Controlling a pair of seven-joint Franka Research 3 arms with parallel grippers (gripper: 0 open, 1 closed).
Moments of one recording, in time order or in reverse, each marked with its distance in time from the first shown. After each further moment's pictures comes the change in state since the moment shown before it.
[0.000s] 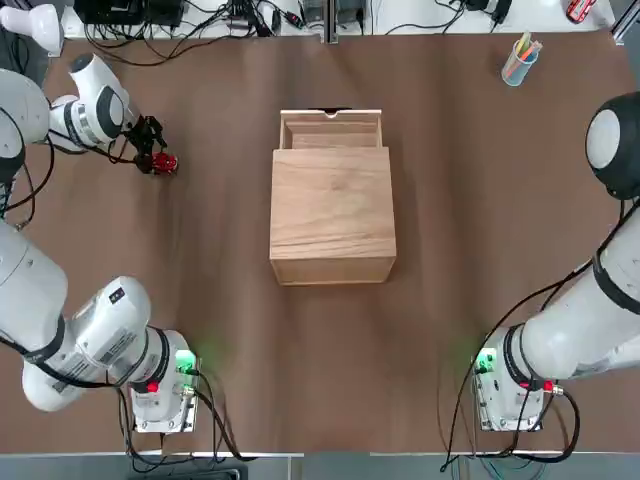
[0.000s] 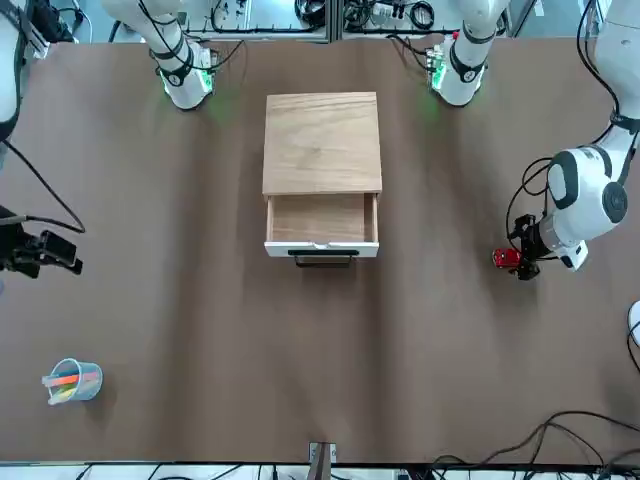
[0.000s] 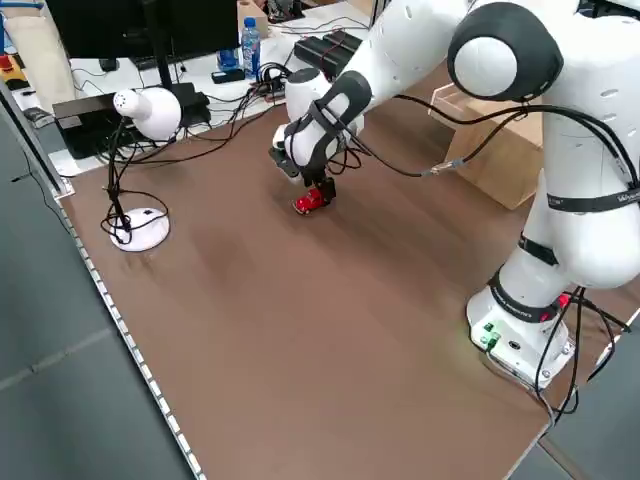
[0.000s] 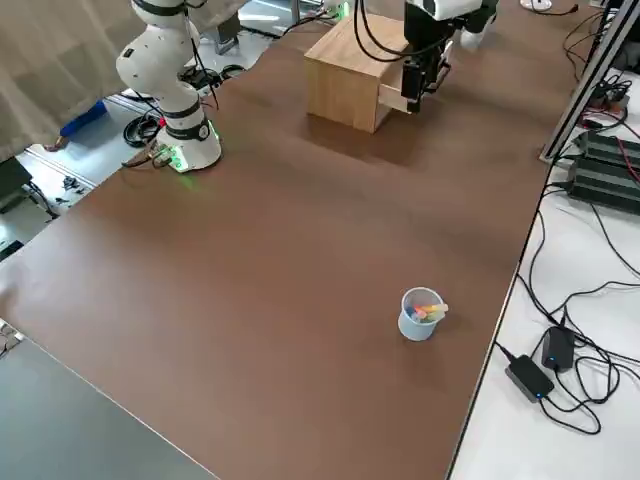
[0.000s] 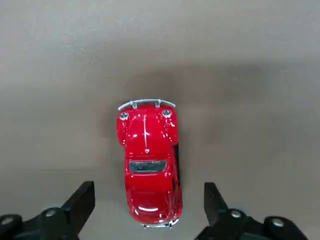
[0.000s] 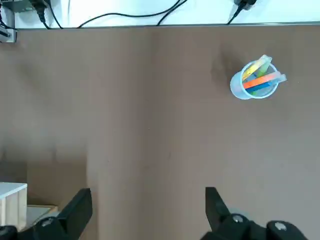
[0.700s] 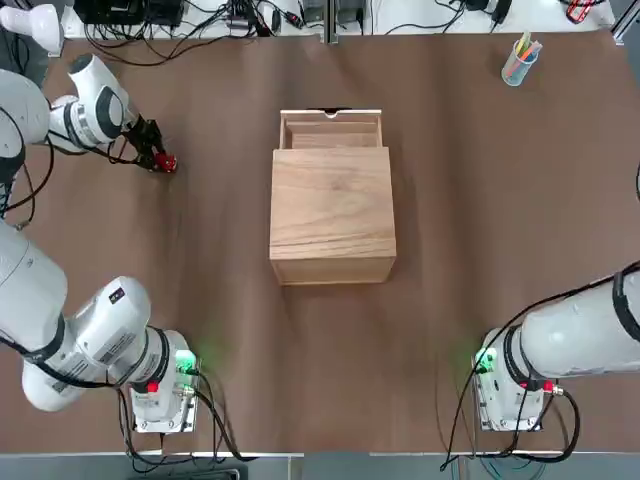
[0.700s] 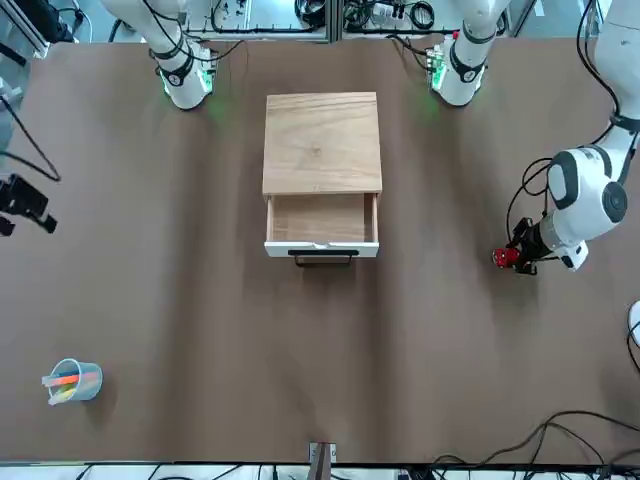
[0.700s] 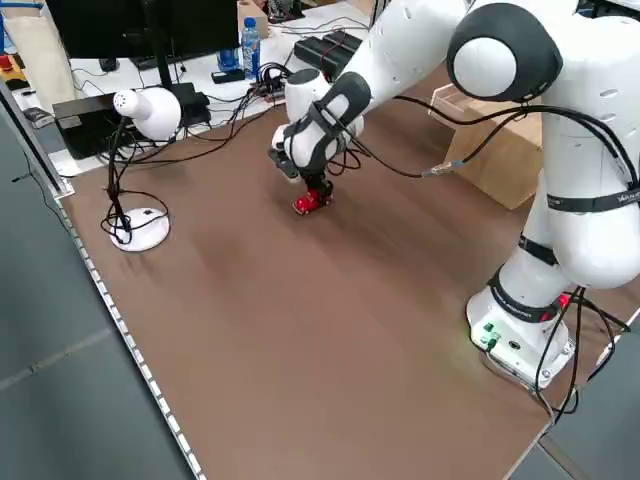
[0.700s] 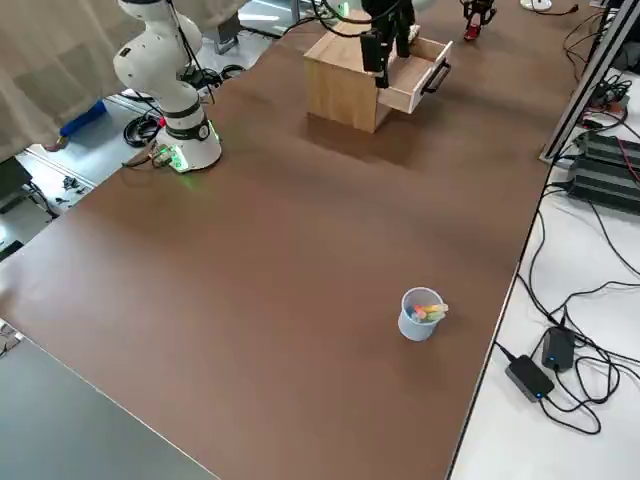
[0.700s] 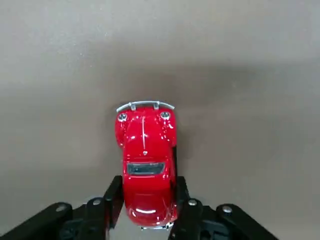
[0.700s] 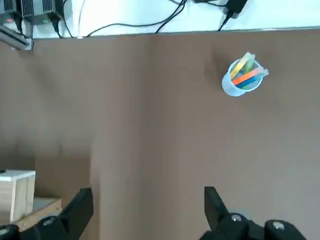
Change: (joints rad) left arm 0.001 0.000 0.006 0.001 0.001 0.010 -0.001; right arm -0.105 -0.286 0.119 -0.318 -0.046 0.111 -0.025
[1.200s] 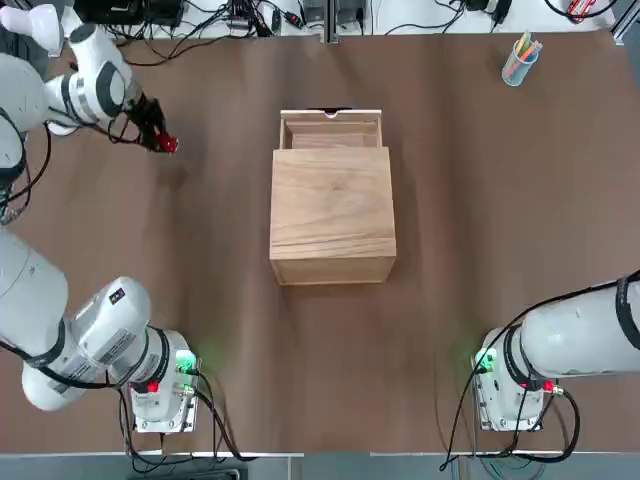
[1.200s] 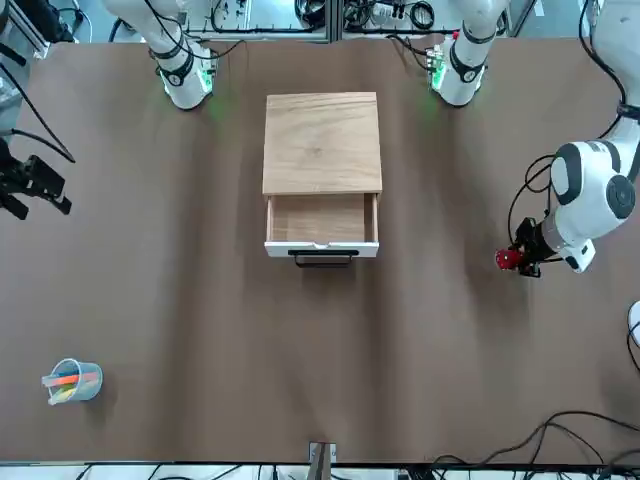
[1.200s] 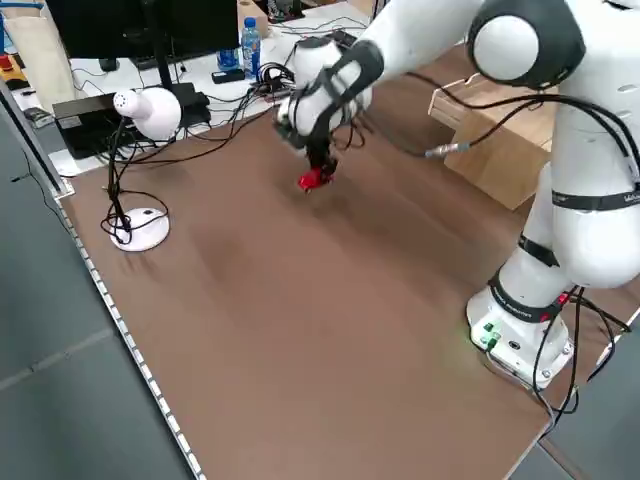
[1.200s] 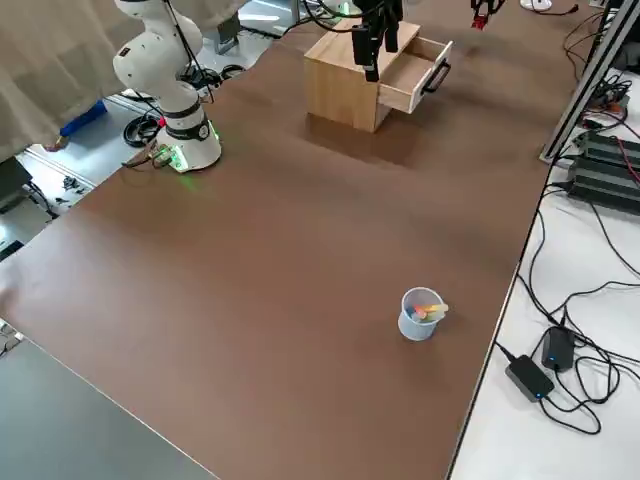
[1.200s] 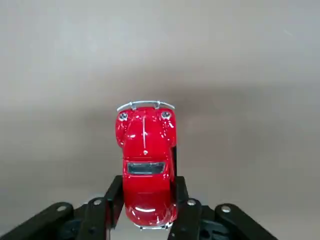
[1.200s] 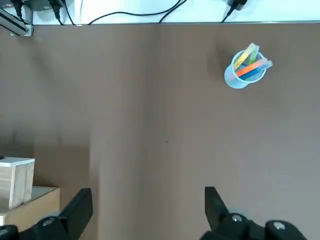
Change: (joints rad) left arm -0.015 -0.121 -0.130 0.054 0.009 -0.146 -0.143; right arm -0.012 -0.046 0.024 -0.057 -0.015 0.002 0.000
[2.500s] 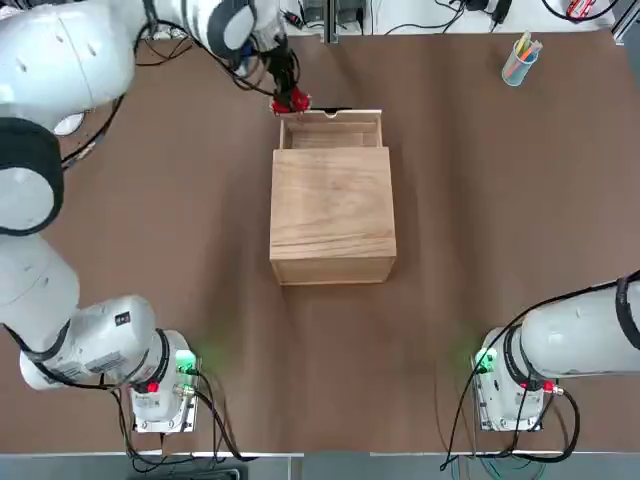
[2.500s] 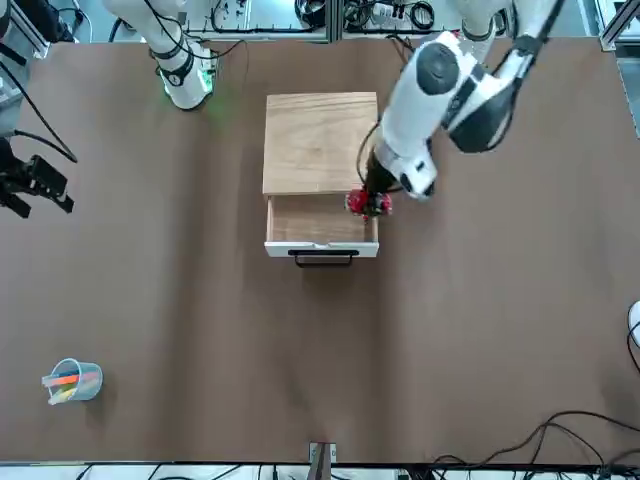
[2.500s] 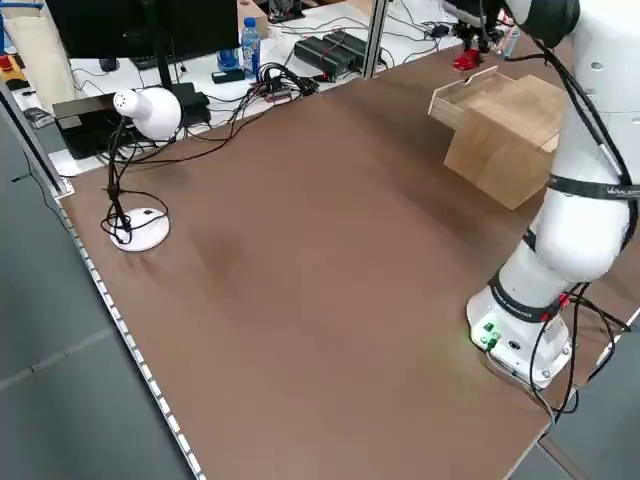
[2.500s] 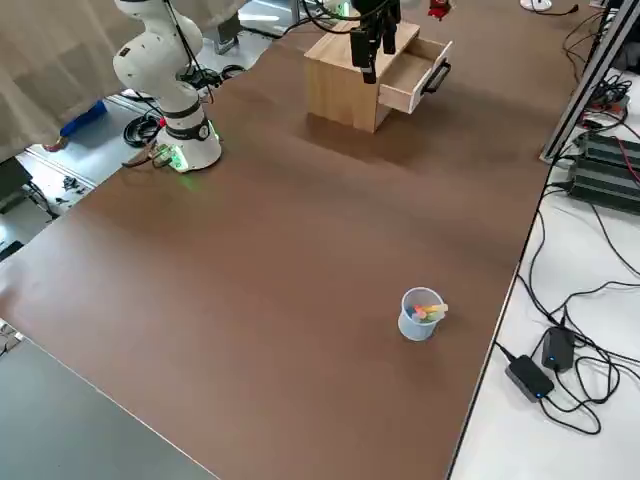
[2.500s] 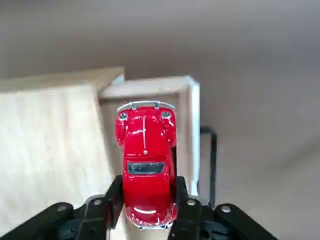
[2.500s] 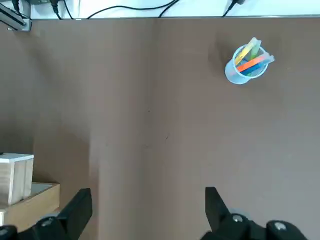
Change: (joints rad) left arm -0.485 -0.003 -0.383 0.365 -0.011 -0.282 -0.804; right arm -0.005 0.000 0.006 -0.005 -0.002 -0.013 0.000
